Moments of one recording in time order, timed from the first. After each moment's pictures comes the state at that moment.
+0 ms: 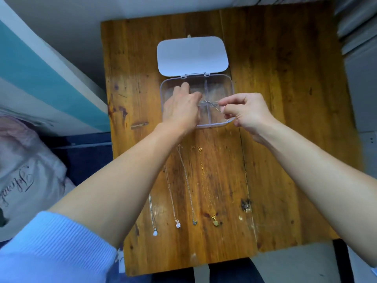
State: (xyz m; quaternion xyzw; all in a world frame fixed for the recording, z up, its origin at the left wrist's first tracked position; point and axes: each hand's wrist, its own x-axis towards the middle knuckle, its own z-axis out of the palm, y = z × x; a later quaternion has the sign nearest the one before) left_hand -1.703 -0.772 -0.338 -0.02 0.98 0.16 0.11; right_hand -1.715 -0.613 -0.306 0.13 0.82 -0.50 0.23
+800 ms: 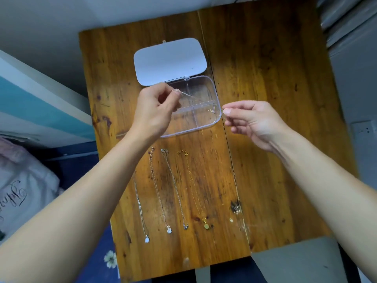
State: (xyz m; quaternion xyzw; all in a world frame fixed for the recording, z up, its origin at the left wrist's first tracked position) left_hand -1.697 -0.778 -0.296 -0.13 0.84 0.52 0.05; right_hand -1.712 -0.555 -0.296 0.19 0.68 -0.65 0.30
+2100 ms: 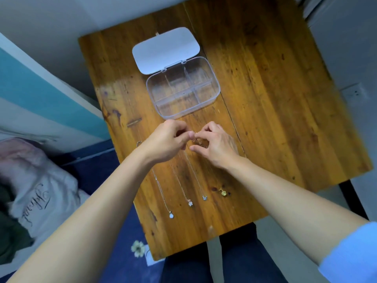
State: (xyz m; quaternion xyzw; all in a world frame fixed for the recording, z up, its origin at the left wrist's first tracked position) left_hand -1.611 -0.798 -0.285 0.06 0.85 0.40 0.32; right_hand -1.584 -0.629 -0.365 -0.04 0.94 -0.28 0.17
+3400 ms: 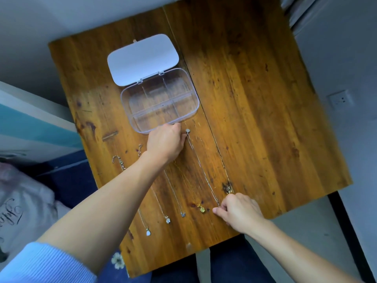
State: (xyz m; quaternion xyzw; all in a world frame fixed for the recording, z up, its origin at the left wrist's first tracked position) left_hand -1.651 -0.736 -0.355 0.09 0.97 0.13 0.20; right_hand -1.494 -0.541 -0.343 0.03 0.88 -0.14 0.45
